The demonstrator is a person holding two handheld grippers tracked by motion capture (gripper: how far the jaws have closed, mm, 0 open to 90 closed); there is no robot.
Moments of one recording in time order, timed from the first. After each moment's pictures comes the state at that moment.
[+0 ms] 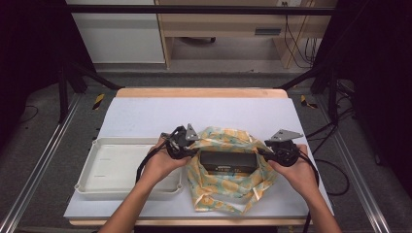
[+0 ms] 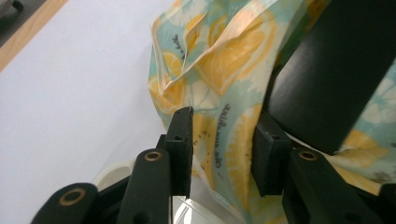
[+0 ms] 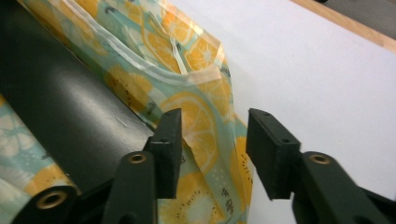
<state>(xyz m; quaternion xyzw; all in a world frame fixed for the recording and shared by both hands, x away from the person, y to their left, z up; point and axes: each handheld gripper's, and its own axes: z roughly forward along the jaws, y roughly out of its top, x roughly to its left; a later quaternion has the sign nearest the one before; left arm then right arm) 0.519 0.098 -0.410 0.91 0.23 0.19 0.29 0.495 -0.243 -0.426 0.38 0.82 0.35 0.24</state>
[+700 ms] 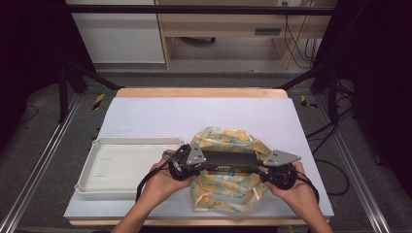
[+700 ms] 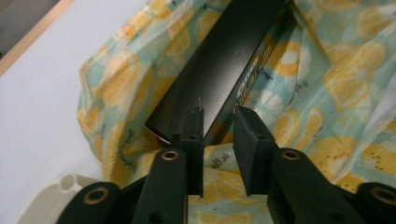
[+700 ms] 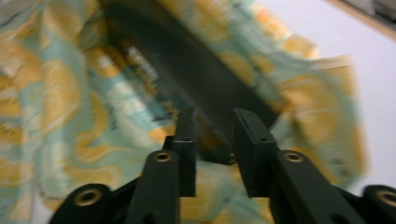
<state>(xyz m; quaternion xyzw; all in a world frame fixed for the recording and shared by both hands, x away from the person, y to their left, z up) 0.455 0.082 -0.404 0.91 0.16 0.18 0.33 0.430 -0.216 -0.429 0.30 0.85 0.37 0.22</state>
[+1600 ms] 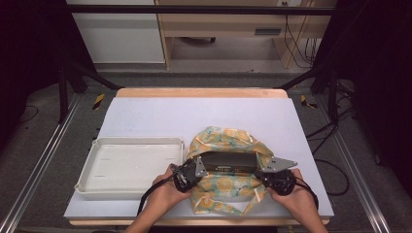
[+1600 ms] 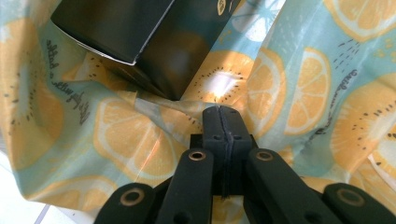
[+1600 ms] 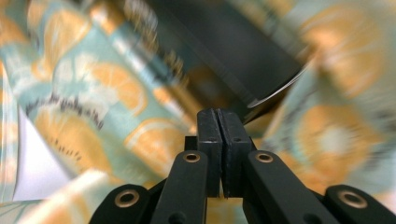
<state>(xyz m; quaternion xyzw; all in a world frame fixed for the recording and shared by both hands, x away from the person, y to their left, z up) 0.450 0.077 -0.460 0.94 0.18 0.16 0.24 0.426 -0.225 -0.450 0.32 0.86 0.35 0.20</state>
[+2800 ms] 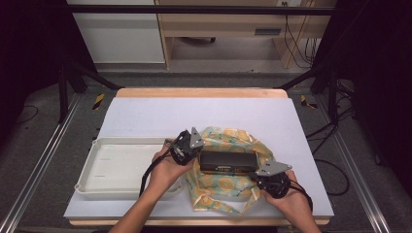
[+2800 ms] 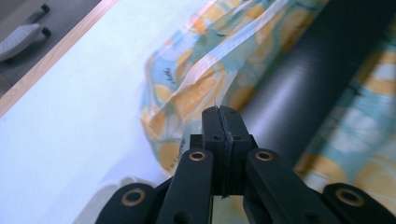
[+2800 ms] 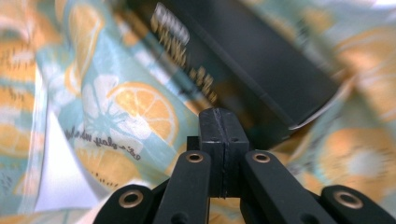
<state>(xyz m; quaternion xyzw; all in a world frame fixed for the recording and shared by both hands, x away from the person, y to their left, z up) 0.503 0.081 -0.406 0.89 0.24 0.23 0.31 0.419 -0.206 -0.452 0.30 0.86 0.35 0.20</state>
